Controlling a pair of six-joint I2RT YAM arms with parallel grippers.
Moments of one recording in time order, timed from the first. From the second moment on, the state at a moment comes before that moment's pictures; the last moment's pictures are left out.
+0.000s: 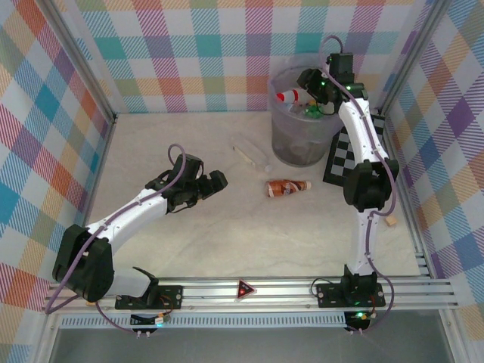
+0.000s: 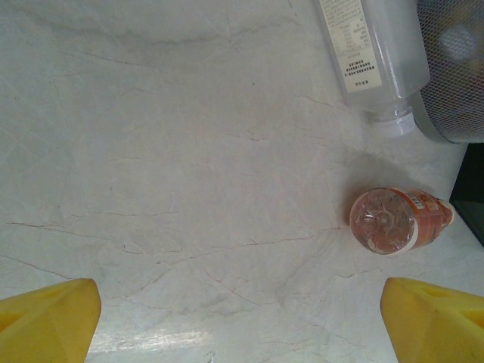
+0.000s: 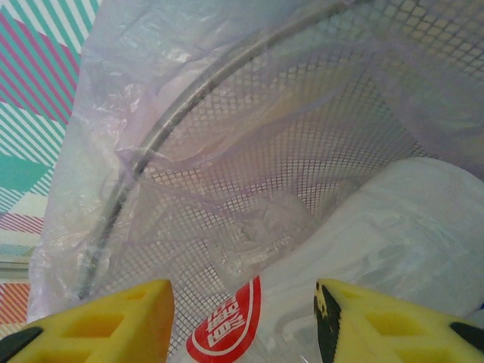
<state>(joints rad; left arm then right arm) -0.47 1.36 0.91 -0.42 0.10 -0.89 0.13 2.23 2.38 -0.69 -0.27 0.68</state>
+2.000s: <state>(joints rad) -0.46 1.44 0.97 -0.40 0.11 -0.86 0.43 1.51 1.04 -0.58 -0.09 1.30</state>
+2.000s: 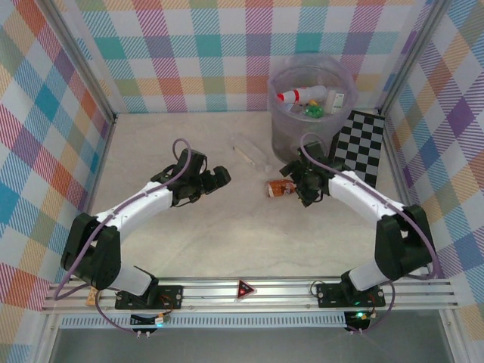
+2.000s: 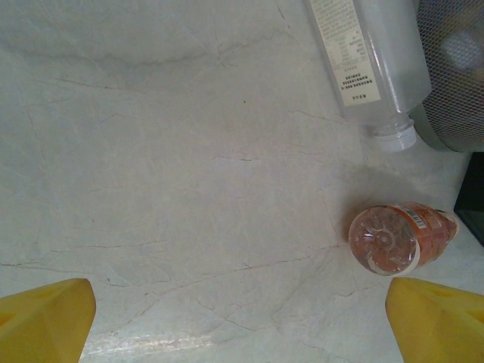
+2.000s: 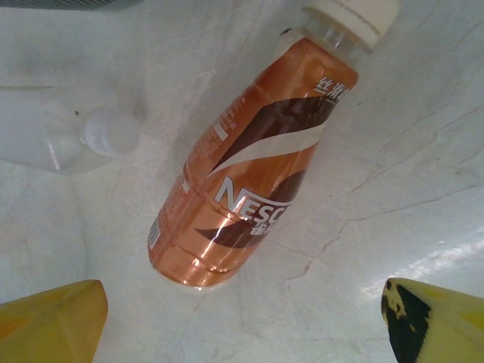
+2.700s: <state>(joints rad) -0.45 1.41 0.95 -0.42 0.08 -0.86 0.49 1.78 1.08 -0.41 -0.02 1.50</state>
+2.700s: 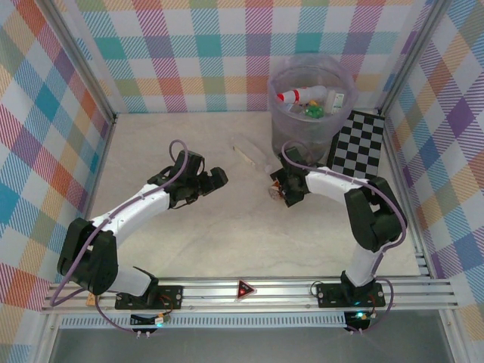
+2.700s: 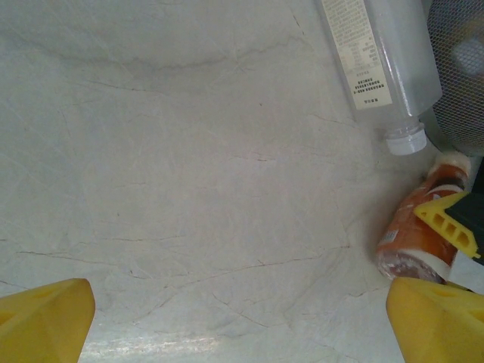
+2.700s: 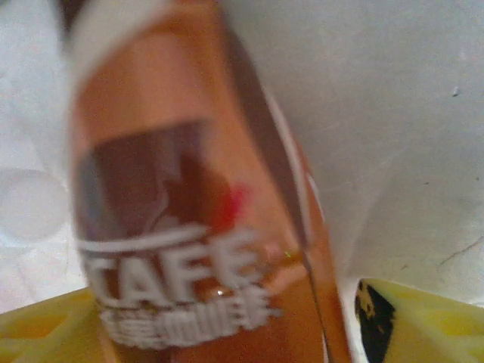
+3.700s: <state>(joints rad) -0.45 1.48 0.99 -0.42 0.09 -0.84 0.40 1.26 1.30 -0.97 0.00 0.85</state>
